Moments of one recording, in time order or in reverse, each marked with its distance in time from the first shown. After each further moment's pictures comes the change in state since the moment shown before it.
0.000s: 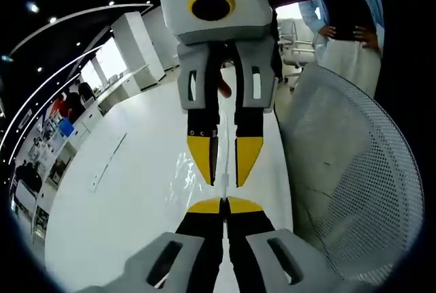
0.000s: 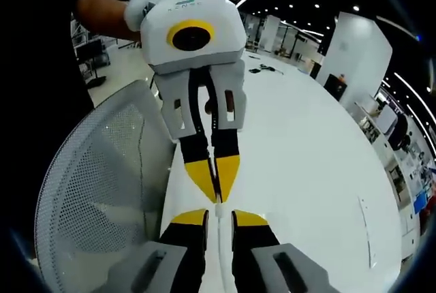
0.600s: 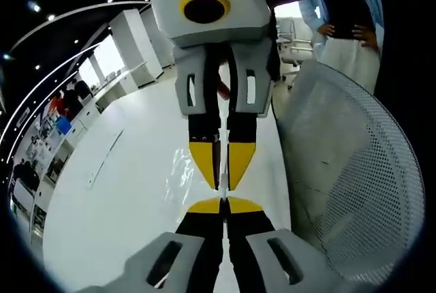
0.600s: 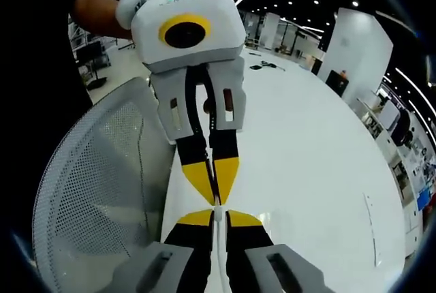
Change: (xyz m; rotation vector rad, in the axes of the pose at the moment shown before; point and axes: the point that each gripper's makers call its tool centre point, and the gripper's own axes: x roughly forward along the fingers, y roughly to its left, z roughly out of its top) left arm 0.005 -0.005 -0.006 -0.004 0.012 -0.019; right arm 0.010 0.005 -0.003 0.015 0.014 0.023
